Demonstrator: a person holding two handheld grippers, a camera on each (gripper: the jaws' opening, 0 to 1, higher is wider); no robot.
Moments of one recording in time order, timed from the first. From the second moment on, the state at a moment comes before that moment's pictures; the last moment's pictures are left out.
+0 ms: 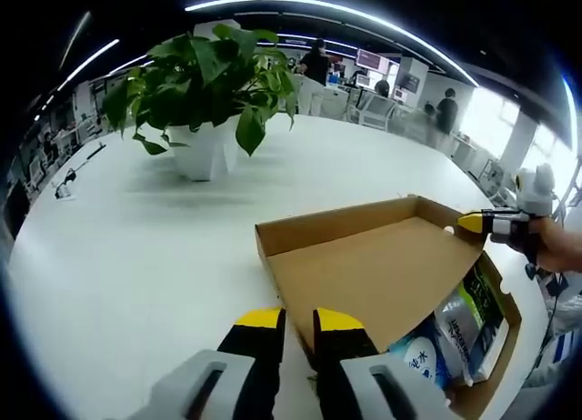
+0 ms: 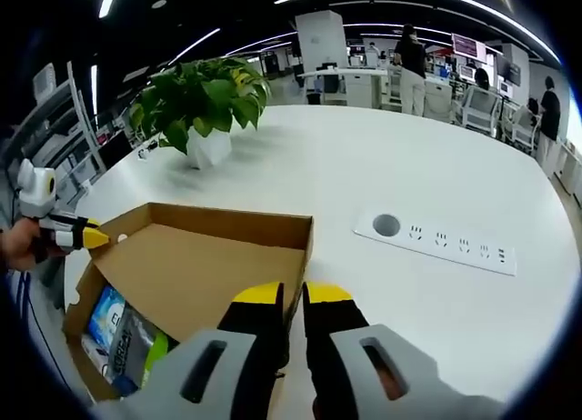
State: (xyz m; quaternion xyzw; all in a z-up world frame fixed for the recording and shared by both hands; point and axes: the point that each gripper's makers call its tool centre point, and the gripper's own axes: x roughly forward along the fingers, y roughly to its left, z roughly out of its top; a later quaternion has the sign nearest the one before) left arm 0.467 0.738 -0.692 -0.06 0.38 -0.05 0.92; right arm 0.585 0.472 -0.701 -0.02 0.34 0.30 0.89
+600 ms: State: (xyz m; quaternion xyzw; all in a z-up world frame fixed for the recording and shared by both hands) left arm 0.439 0.762 -0.665 -0.11 0.32 -0.03 0.94; right arm 0.539 0.446 -0.670 0.01 0.31 0.33 0.89
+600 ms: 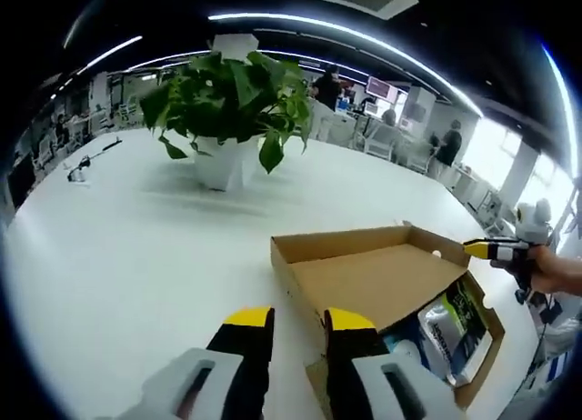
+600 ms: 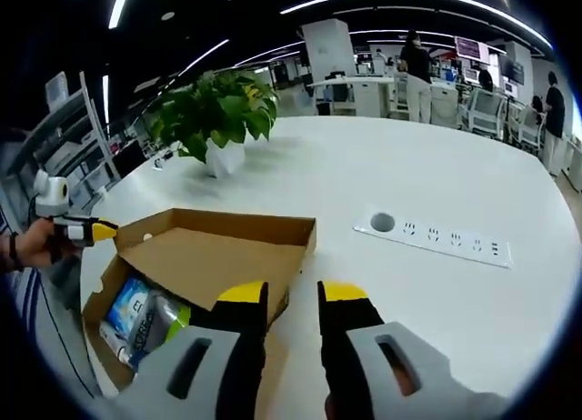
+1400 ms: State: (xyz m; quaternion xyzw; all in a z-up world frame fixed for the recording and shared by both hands) left arm 0.366 0.695 -0.635 -0.09 0.27 -0.11 0.95; right arm 0.435 0.396 -0.632 0.07 0.27 0.35 0.90
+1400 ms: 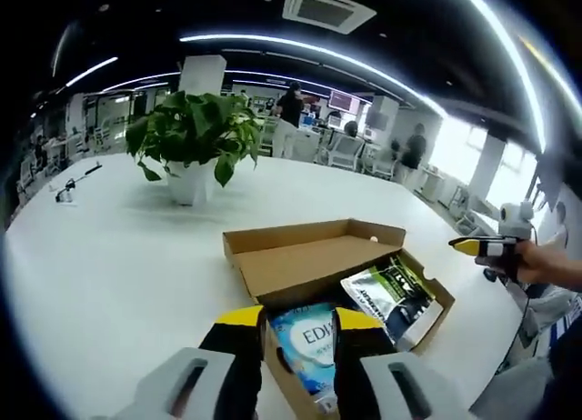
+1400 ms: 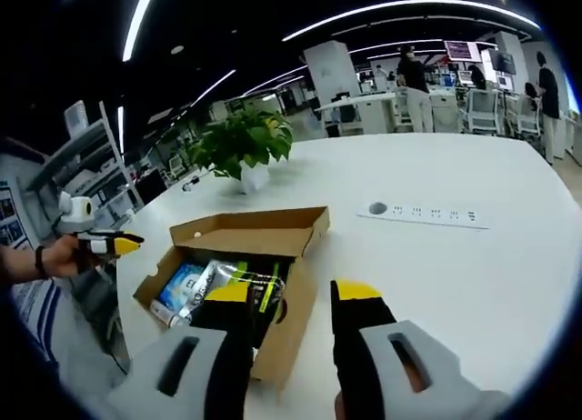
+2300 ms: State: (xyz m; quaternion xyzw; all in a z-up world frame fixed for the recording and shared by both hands) left arm 0.383 0.589 -0.694 -0.10 0.37 -0.20 0.90; right arm 0.392 0.372 -0.635 0.08 0.27 0.34 0.90
